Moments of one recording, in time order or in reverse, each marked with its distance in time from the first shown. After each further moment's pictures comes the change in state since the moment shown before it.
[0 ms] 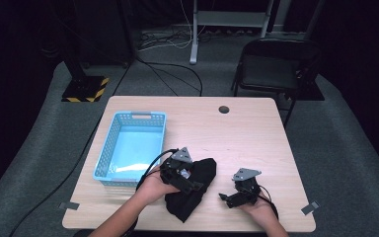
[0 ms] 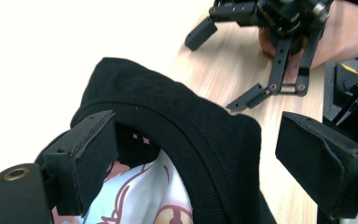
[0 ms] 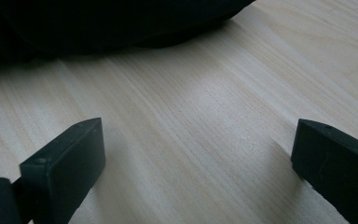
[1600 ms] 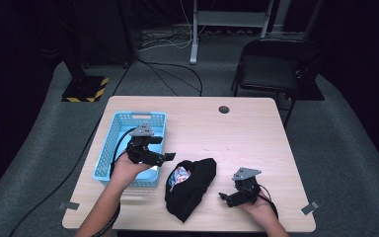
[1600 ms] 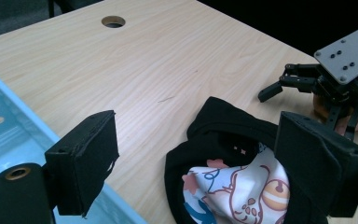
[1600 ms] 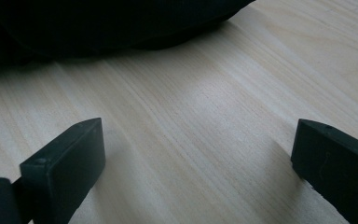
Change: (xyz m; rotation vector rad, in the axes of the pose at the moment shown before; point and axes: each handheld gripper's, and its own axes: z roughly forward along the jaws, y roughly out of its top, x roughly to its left) left arm 0.057 -0.014 -0.089 -0.209 0.183 -0.157; right arm -0.001 0.001 0.001 0.000 -0.003 0.002
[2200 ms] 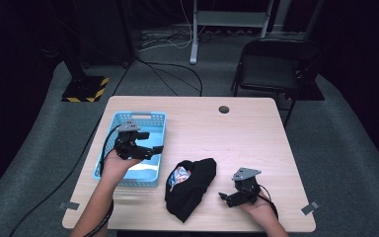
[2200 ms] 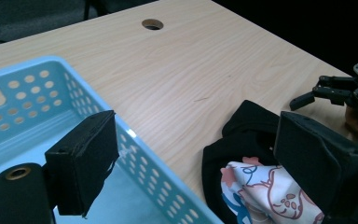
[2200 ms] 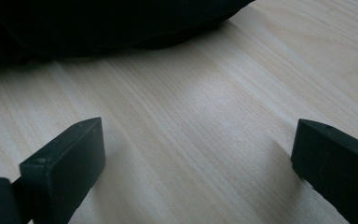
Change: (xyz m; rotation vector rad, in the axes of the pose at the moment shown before) left arm 0.030 -0.010 -0.022 -0.039 0.087 -0.079; right arm 0.000 0.000 0.000 0.000 -0.002 -0.002
